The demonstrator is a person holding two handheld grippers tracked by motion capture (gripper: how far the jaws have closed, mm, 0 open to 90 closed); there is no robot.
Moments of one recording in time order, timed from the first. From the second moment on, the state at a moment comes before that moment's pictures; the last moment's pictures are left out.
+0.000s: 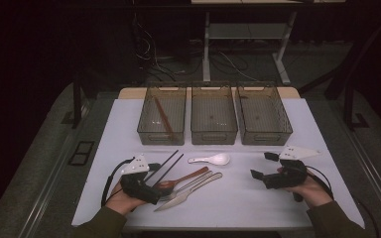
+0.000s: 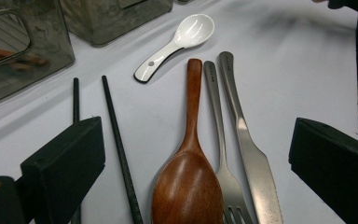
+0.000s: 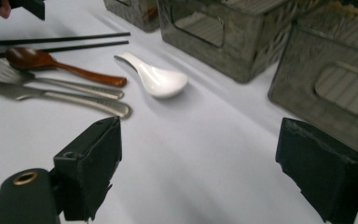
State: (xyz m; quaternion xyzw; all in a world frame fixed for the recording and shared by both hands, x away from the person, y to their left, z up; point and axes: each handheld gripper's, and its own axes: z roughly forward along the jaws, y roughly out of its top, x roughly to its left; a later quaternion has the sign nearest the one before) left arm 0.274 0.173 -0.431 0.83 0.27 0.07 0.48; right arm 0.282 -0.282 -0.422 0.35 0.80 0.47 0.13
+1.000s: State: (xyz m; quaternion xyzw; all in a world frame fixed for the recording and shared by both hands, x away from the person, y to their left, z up) left arm 0.293 0.208 -0.427 0.83 0.33 0.10 0.45; right arm 0.258 -0.299 -0.441 0.36 0.80 0.46 0.13
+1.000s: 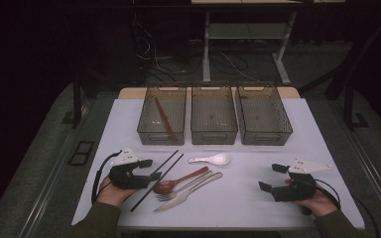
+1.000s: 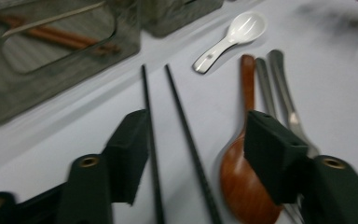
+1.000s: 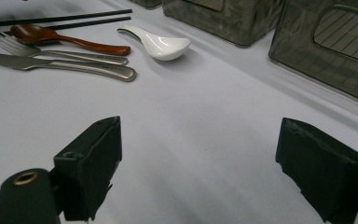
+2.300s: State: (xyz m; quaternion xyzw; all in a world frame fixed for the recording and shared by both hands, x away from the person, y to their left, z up) left arm 0.302 0.204 -0.444 0.86 0.35 0.10 0.35; right arm 0.257 -0.297 -0.442 0.35 0.81 0.46 0.13
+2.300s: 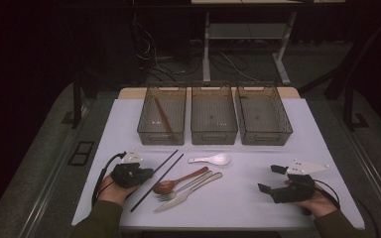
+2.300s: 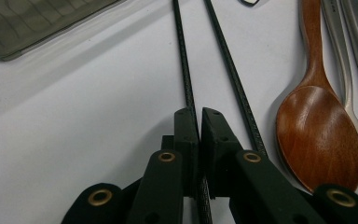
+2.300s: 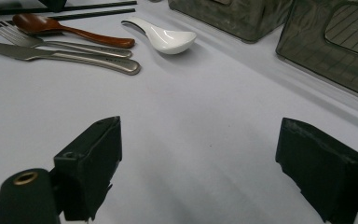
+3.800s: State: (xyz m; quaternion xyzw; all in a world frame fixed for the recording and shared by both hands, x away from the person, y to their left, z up) left arm 0.295 0.208 -0.408 0.83 0.34 0.10 0.42; right arm 0.257 -0.297 -0.442 0.35 0.81 0.46 0.13
